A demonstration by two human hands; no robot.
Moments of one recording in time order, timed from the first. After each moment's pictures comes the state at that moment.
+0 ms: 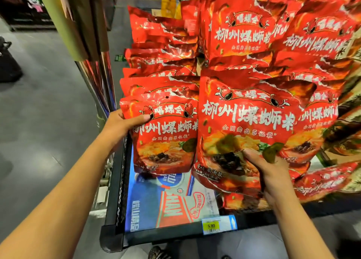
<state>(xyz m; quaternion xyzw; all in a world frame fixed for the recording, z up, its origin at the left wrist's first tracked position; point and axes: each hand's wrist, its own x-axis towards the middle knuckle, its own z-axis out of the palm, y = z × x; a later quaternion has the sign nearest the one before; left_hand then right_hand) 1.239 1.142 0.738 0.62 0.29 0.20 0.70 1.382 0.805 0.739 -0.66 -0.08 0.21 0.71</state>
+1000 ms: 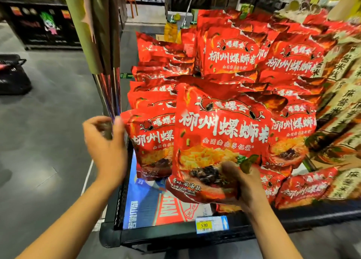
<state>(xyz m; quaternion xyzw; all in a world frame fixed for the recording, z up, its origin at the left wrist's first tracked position) 1.192 1.053 0.776 0.62 0.39 0.53 0.43 1.336 0.810 0.750 -0.60 -0.12 0.28 0.74</state>
